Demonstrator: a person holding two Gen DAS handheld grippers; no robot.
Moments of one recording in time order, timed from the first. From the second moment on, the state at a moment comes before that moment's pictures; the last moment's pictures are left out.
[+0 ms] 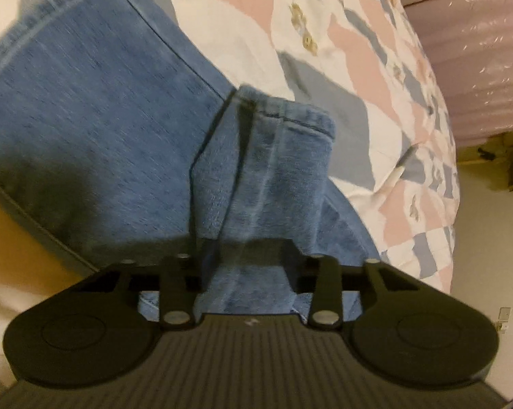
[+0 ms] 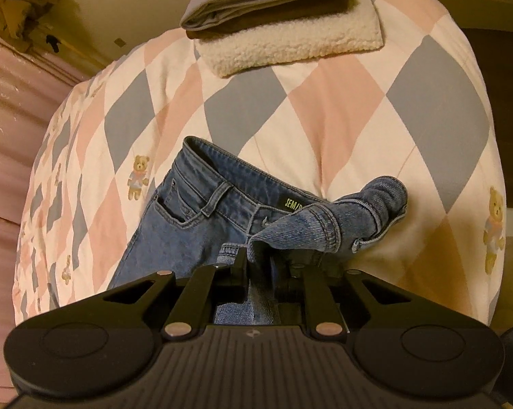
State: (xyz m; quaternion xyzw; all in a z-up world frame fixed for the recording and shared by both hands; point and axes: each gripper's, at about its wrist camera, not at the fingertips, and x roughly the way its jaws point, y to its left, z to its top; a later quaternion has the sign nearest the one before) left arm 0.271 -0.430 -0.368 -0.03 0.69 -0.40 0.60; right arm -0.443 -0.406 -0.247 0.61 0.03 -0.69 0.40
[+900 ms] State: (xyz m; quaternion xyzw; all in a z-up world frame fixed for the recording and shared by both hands) left arm 0.300 -0.170 -0.317 -0.09 0.66 -0.25 0.70; right arm -0.441 -0.338 -0.263 0.65 0.13 -0.63 0.41
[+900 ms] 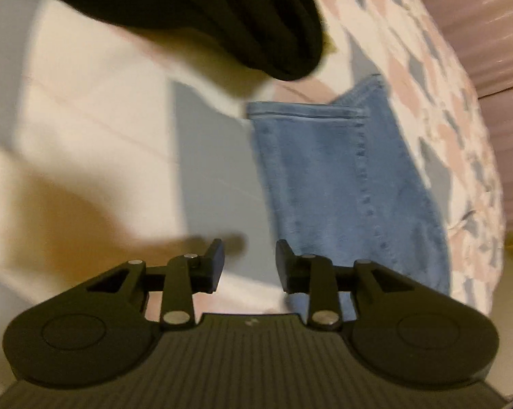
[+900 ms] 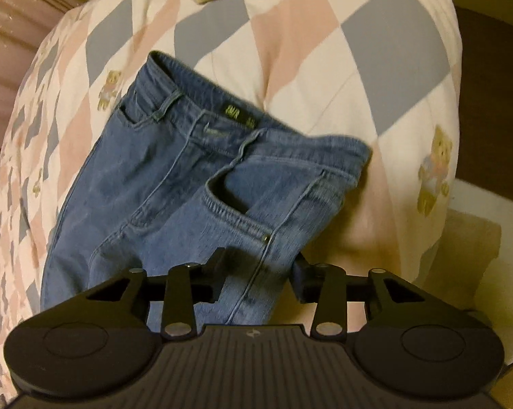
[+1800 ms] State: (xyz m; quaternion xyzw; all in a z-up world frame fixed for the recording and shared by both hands) left arm 0.268 -0.164 -0.248 0.07 0.55 -0.28 0.79; right arm -0.492 -0.318 -0.293 0.66 0.00 -0.60 0.45
